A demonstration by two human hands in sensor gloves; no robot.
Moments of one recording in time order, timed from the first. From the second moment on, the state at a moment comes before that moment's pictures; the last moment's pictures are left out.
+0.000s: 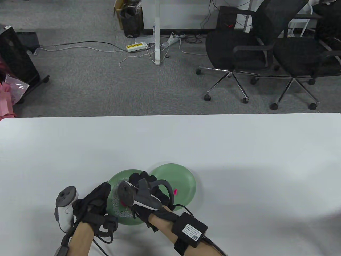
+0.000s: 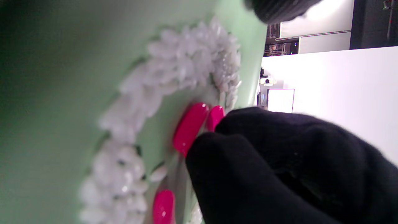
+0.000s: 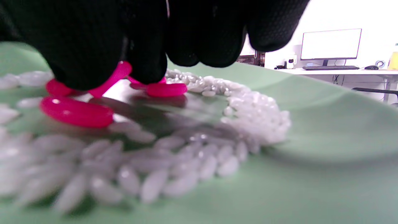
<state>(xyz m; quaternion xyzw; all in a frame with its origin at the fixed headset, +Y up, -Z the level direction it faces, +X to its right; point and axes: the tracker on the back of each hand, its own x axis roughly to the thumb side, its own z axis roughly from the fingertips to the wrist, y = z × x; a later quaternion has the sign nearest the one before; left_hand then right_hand) -0.294 -0.764 -0.265 -0.15 0.16 0.66 0.72 -0.096 -0.675 -0.283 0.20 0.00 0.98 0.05</state>
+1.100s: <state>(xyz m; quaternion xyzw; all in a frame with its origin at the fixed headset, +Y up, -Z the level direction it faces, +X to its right) -0.300 -0.765 -0.264 -0.14 0.18 0.68 0.70 0.044 -0.738 -0.349 0.01 0.09 0.99 -0.03</state>
